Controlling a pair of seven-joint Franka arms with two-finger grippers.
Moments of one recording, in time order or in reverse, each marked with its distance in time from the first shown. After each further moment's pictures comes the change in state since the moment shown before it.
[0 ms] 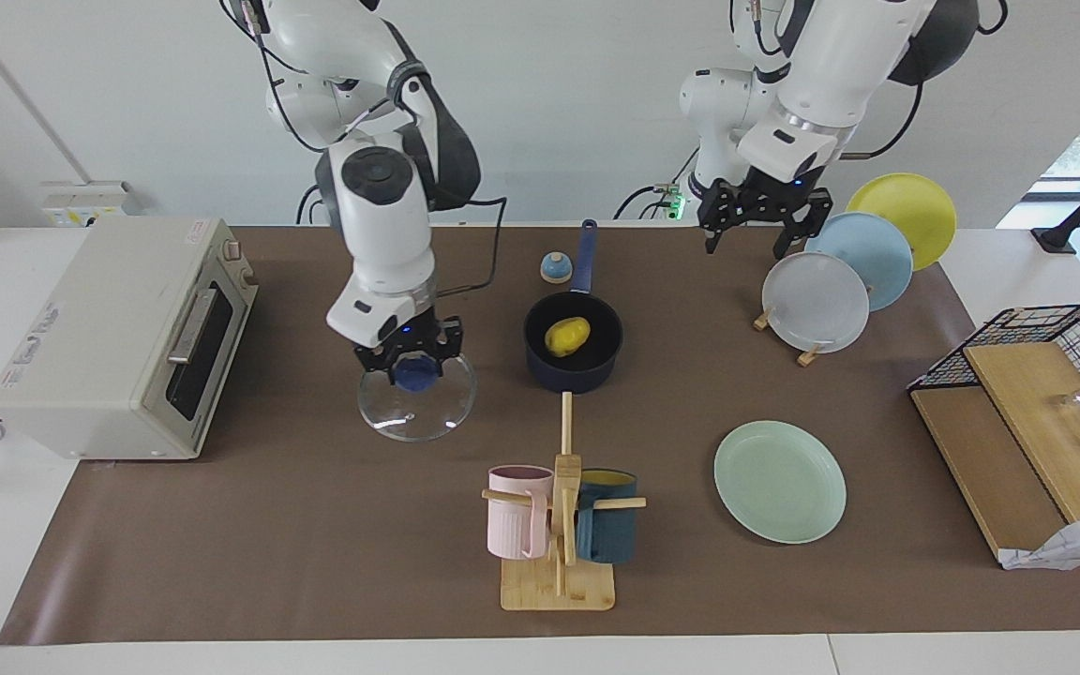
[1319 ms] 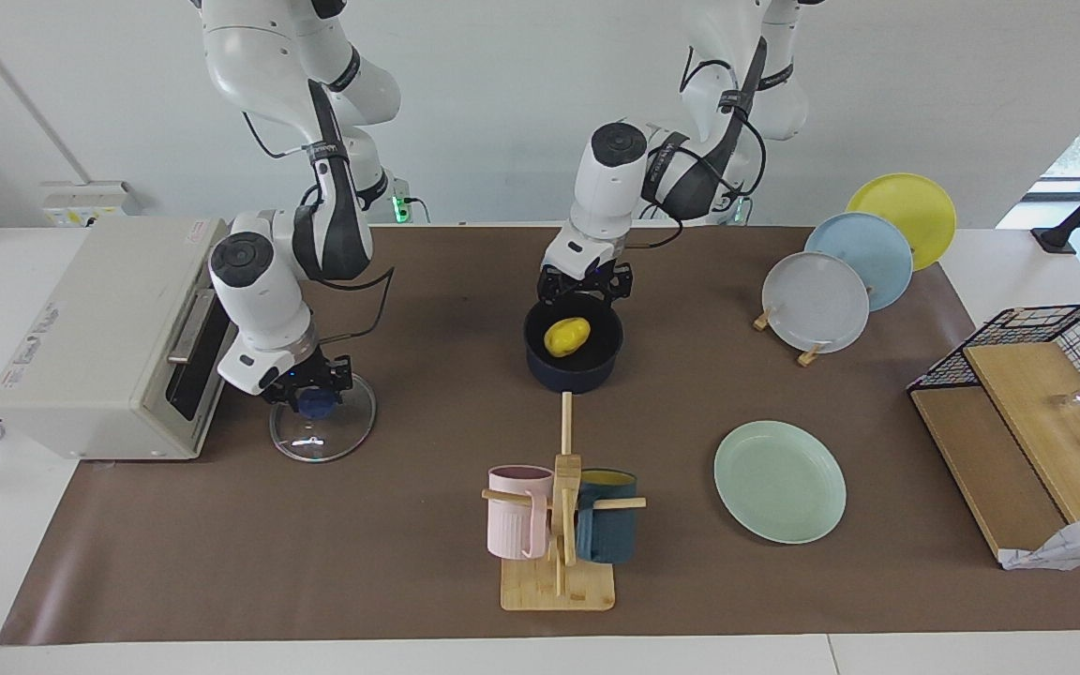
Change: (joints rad) left arm -0.289 0.135 -0.001 -0.370 0.000 0.497 -0.368; right arm -0.165 -0.041 0.000 -0.340 0.001 0.317 -0.157
